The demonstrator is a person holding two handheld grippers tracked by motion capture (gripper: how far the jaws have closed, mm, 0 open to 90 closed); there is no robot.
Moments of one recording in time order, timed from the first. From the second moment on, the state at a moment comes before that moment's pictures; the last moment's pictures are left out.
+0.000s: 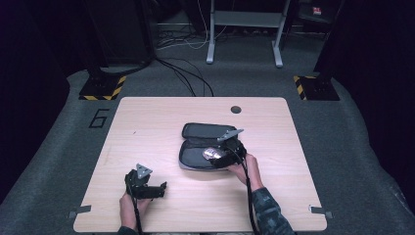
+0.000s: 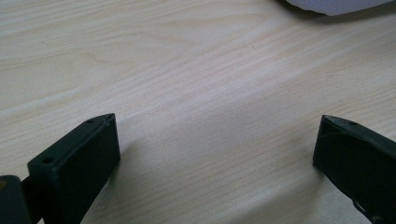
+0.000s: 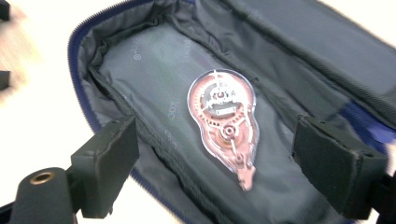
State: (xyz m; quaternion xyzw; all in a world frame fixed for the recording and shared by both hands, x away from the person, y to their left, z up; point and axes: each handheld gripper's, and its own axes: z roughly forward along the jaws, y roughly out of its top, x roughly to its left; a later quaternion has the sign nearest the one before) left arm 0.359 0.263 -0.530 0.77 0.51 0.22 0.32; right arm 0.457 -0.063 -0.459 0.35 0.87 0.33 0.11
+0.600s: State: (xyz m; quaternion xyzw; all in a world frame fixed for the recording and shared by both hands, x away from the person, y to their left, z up) left arm 0.359 0.263 -0.530 0.77 0.51 0.22 0.32; right arm 0.405 -0.126 -0.443 0.38 0.84 0.35 0.16
